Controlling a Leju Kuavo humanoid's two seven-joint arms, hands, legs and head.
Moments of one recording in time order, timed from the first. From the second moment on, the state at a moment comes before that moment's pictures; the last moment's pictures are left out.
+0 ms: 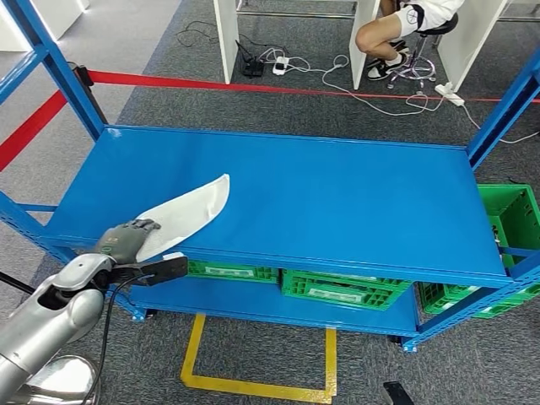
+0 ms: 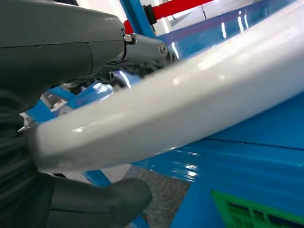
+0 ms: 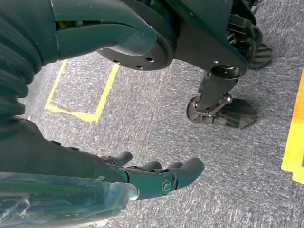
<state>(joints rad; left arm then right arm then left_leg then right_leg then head) -0.37 0.47 -0.68 -1.23 -0.67 -0.16 0.24 0.05 -0.31 0.85 -0.79 -0.72 -0.18 0.24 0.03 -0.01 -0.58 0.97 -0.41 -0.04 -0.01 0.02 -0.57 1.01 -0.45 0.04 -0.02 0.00</state>
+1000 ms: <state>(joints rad) -0.25 0.40 -0.55 -1.27 -0.67 0.36 -0.01 0.04 -0.30 0.82 -0.77 -0.67 -0.14 0.23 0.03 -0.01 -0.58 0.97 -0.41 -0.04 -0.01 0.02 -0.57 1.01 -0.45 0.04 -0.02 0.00</state>
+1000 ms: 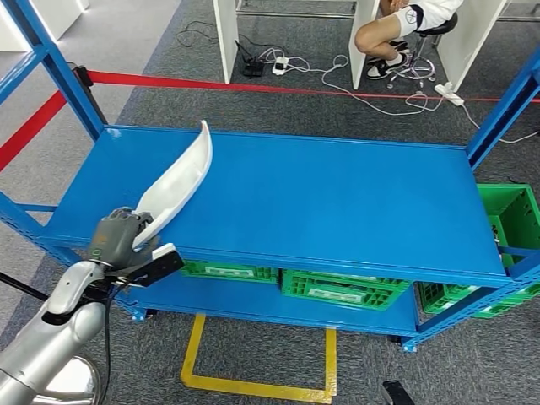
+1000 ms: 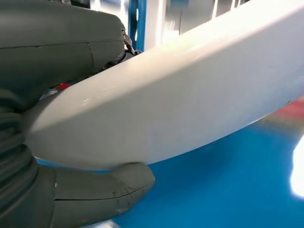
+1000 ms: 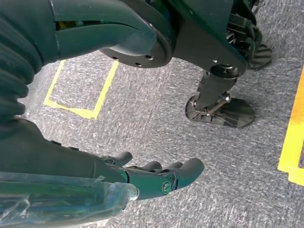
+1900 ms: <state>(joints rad) -0.12 0.29 -0.42 -1.45 0.02 0.44 -0.49 0.04 -0.31 0.91 -0.76 -0.81 -0.19 0.14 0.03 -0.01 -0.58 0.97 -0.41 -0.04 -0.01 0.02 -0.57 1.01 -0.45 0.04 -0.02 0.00</state>
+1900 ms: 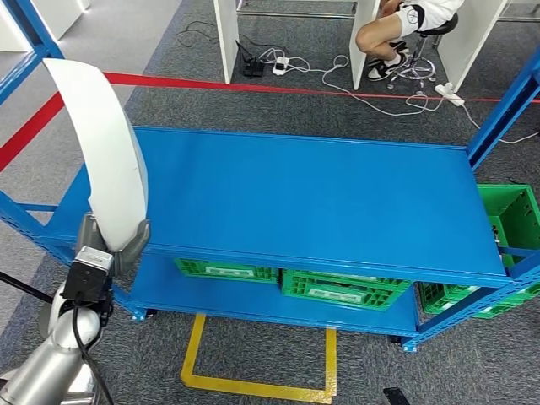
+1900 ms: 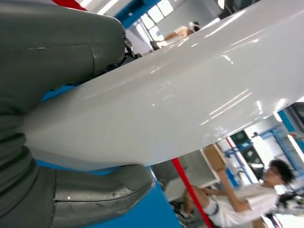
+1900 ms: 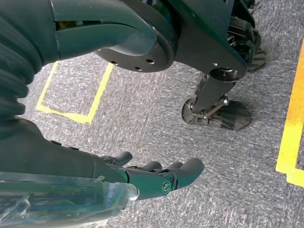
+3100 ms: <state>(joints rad) 0.14 0.33 -0.33 -1.80 -0.08 0.64 -0.63 0.04 -0.38 0.92 -0.83 -0.88 -0.37 -0.03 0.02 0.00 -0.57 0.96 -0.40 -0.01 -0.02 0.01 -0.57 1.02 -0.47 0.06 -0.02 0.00</state>
